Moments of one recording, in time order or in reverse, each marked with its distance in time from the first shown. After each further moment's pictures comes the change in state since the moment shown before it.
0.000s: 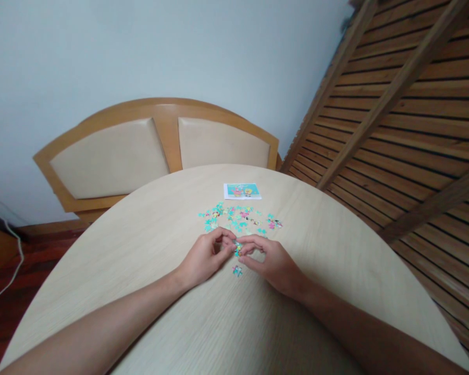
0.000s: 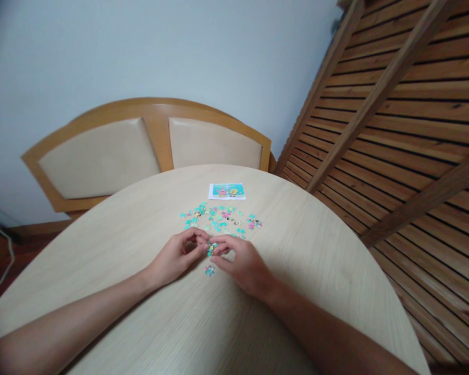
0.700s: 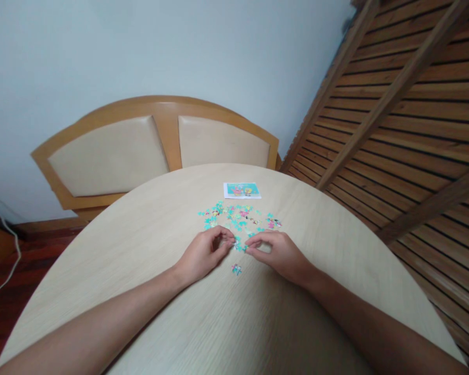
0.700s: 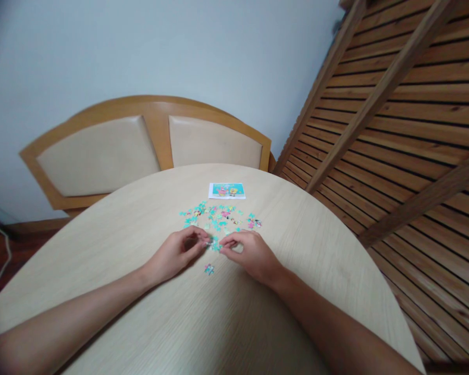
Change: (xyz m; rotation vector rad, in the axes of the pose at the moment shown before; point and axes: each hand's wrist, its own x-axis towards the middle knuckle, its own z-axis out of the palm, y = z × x) left_hand 0.002 -0.008 -0.006 0.160 0.005 0.058; right_hand 0.008 0.012 -0.024 -0.202 -0.021 -0.071
